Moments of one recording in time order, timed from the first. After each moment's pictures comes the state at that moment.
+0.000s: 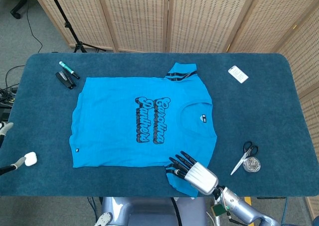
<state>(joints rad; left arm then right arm) -0.04 -1.09 -0.06 -1.58 1.54 1.61 -0.10 0.43 -1.58 -0.10 -1.33 -1.95 1.21 -0.22</state>
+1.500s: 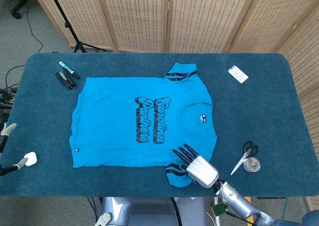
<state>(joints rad) -0.05 -1.10 -0.06 -1.59 1.54 1.59 -0.06 0.45 -1.65 -0.11 -1.23 -1.87 1.27 -0.17</state>
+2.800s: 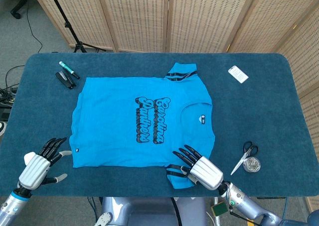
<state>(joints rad) -0.15 -1.56 0.11 -0.80 1.83 1.66 -0.56 0.47 -1.60 -0.15 -1.23 -1.94 1.41 0.03</state>
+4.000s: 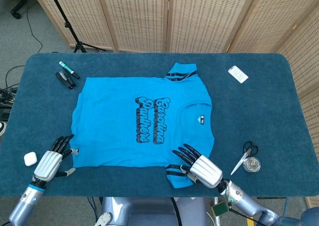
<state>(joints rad) -0.20 -1.71 0.11 -0.69 1.71 1.48 -0.53 0.48 -1.64 -0.15 -1.14 -1.93 1.43 0.10</state>
